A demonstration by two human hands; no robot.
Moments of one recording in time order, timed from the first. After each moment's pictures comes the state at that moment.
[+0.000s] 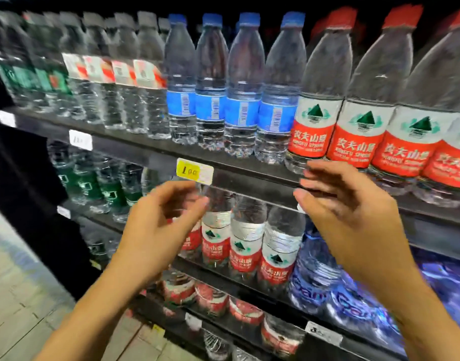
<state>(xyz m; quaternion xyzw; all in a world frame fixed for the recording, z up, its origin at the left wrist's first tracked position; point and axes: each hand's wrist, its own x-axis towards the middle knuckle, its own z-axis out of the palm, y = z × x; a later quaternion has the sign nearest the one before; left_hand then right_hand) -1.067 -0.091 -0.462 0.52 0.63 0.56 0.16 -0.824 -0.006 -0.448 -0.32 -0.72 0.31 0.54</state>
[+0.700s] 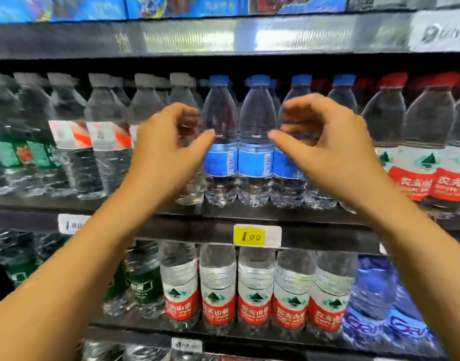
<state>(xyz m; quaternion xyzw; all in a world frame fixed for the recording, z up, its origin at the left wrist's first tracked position) -1.238 0.049 -0.335 0.66 0.50 0.55 0.00 -1.015 0.043 -0.329 -0.43 -0.72 0.04 0.54</state>
